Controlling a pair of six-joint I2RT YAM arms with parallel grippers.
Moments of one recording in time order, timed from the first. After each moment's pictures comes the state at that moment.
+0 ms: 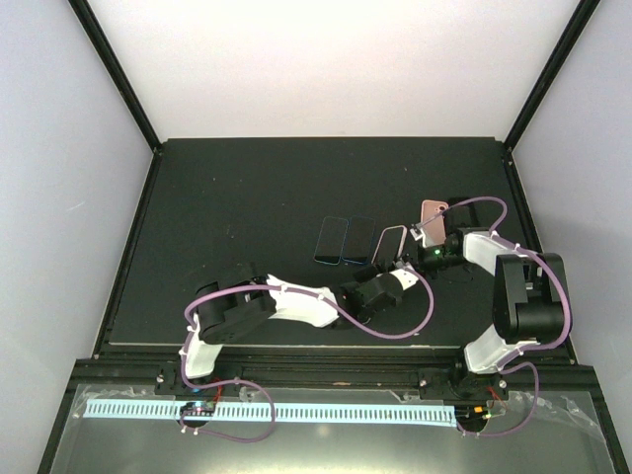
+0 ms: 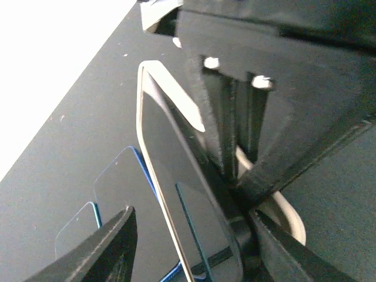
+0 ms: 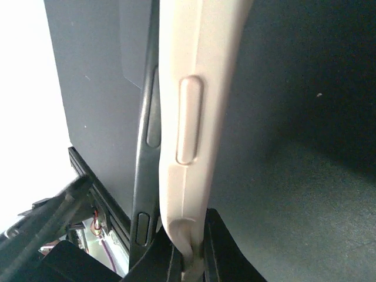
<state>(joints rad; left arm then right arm) -1.22 2.00 1.14 0.27 -0.69 0.23 0.04 1.60 0.80 -0.58 -0.91 0.17</state>
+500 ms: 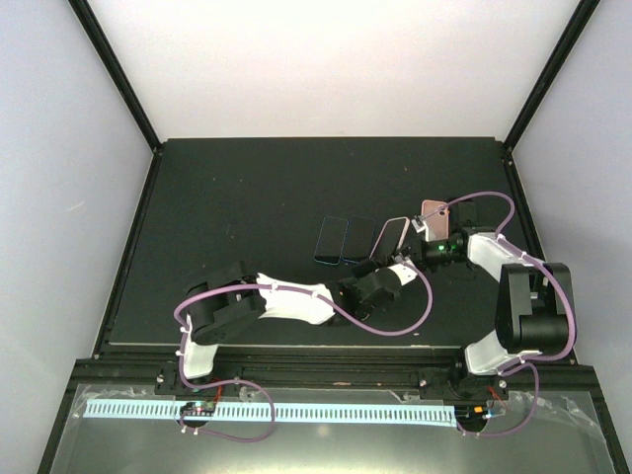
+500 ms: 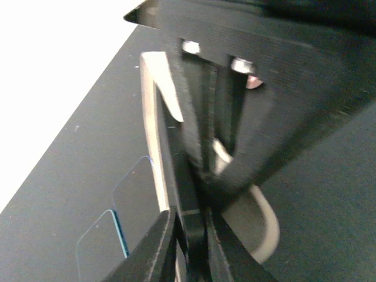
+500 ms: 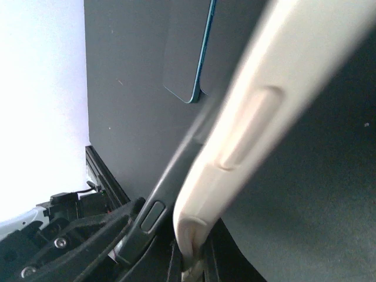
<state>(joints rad) -1.22 1.96 1.14 0.26 -0.70 0.27 0.03 1.54 0.81 -0.55 -0.98 0.16</state>
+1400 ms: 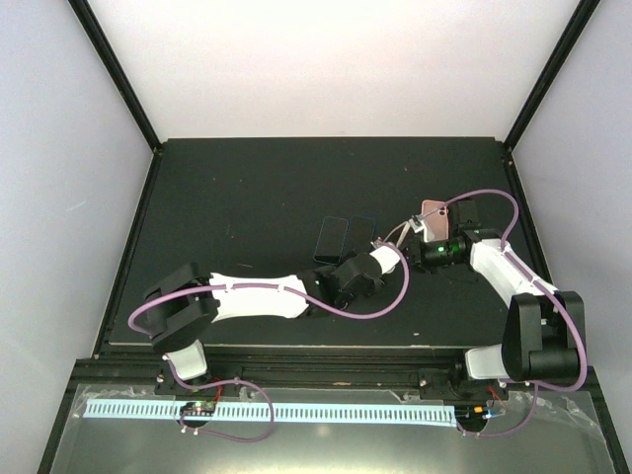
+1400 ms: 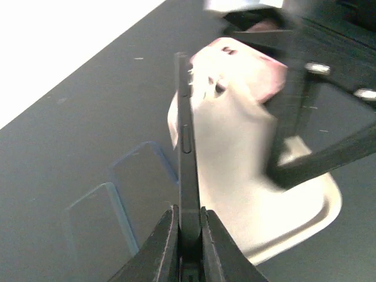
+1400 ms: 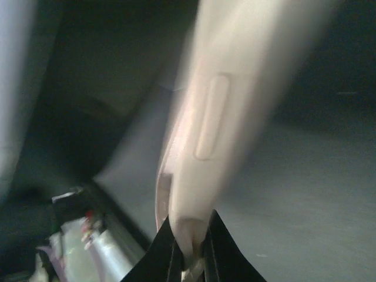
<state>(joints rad) -1.18 1.71 1.06 0.12 -0.51 0.01 0.07 1.38 0.81 -0.64 -0.94 0.19</state>
